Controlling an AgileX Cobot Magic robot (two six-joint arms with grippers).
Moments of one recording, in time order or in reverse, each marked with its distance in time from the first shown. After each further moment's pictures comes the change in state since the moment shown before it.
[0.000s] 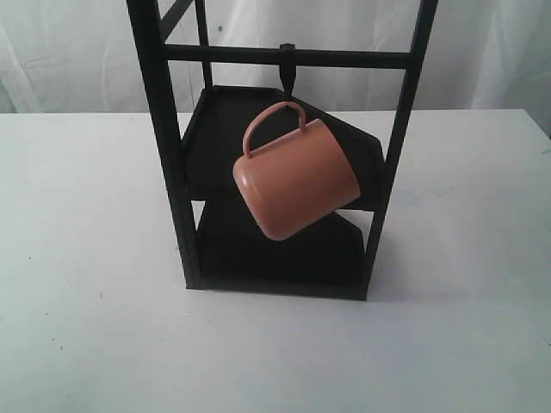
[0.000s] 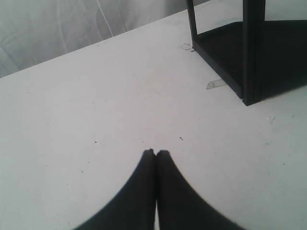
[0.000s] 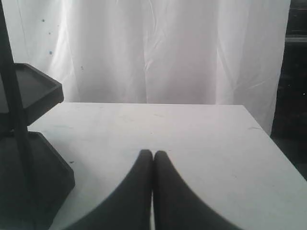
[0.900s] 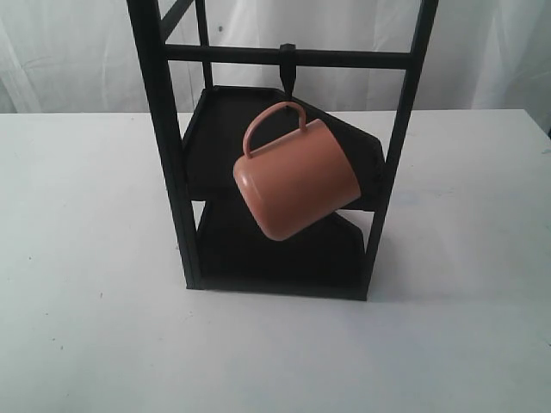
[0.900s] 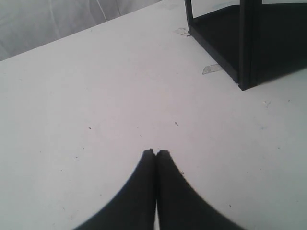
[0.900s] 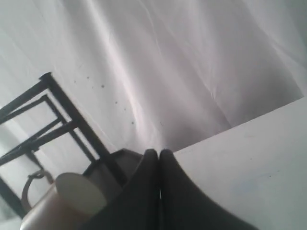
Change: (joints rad) left arm 0.000 0.000 0.000 0.000 0.051 0.000; right arm 0.133 0.019 -0.238 -0.051 0.094 0.500
